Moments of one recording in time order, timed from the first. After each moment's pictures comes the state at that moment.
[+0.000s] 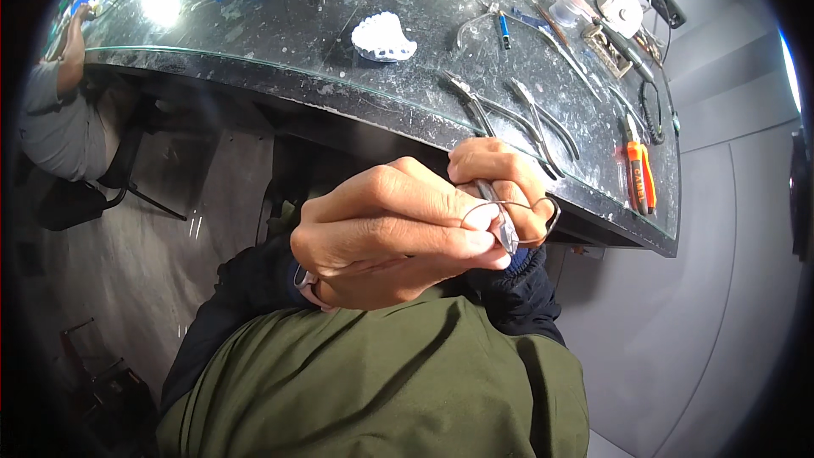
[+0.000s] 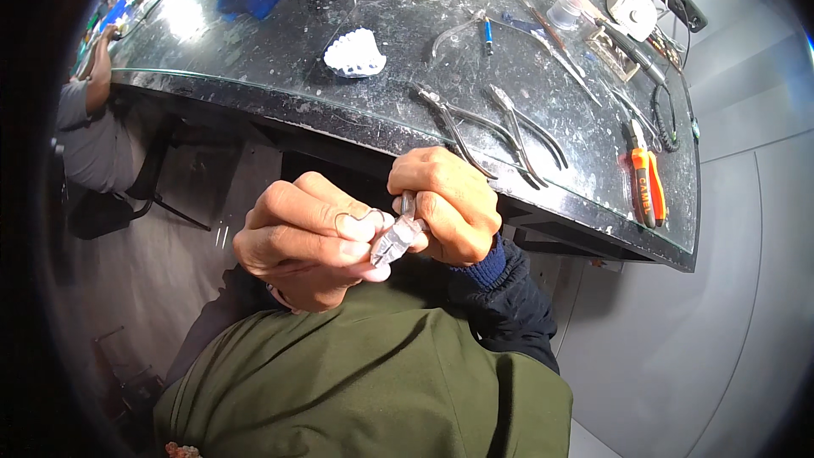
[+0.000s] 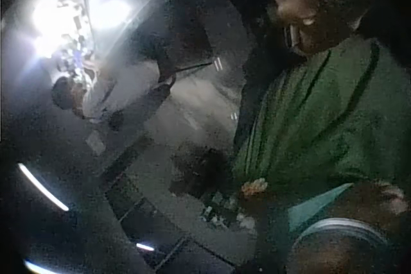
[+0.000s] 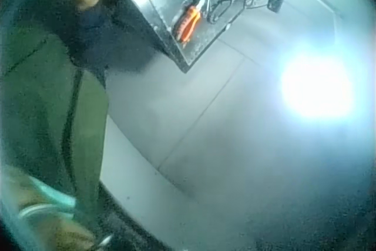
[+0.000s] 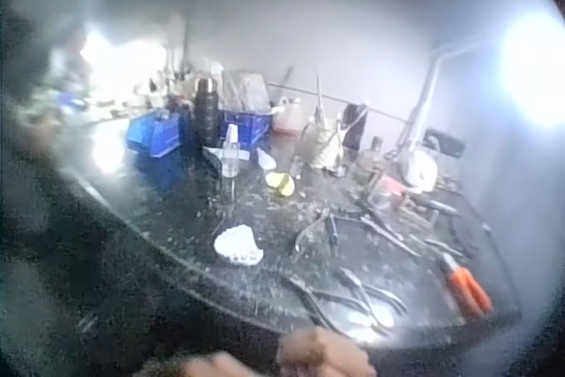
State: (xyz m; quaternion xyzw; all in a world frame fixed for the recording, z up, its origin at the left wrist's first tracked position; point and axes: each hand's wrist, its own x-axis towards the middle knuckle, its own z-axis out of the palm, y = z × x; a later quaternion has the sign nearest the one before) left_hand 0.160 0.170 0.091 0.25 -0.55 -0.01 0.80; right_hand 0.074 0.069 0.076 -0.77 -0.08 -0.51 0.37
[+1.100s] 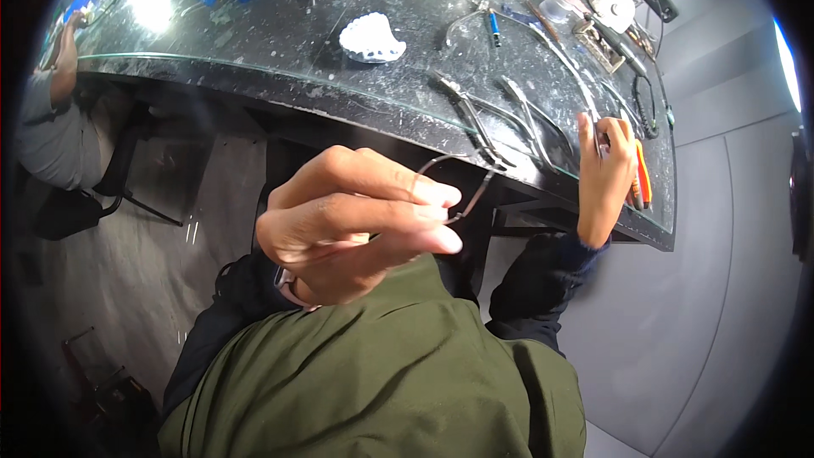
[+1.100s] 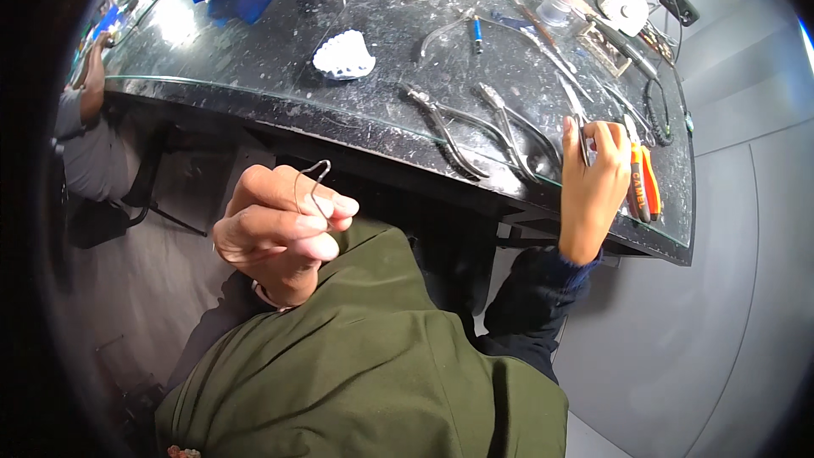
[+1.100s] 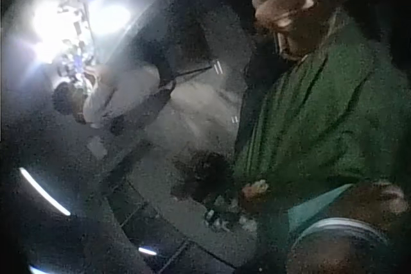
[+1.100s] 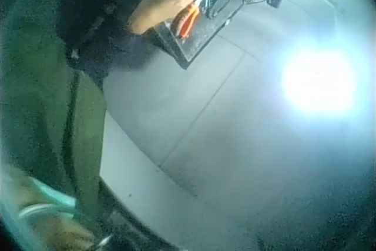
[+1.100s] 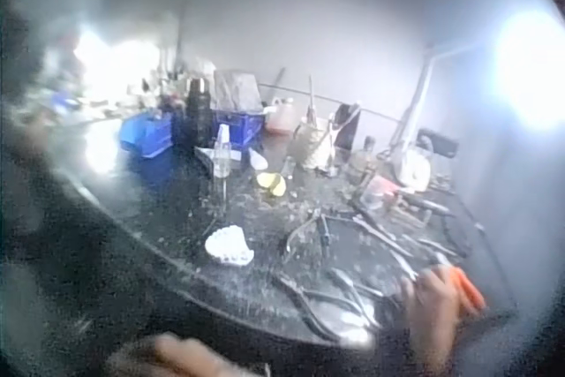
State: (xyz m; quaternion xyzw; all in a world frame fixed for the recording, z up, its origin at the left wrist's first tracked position) left_hand 0.173 0.182 0.090 0.31 -0.51 -0.07 0.80; right_hand -0.002 -0.007 0.099 -0.82 0.44 -0.36 -0.06
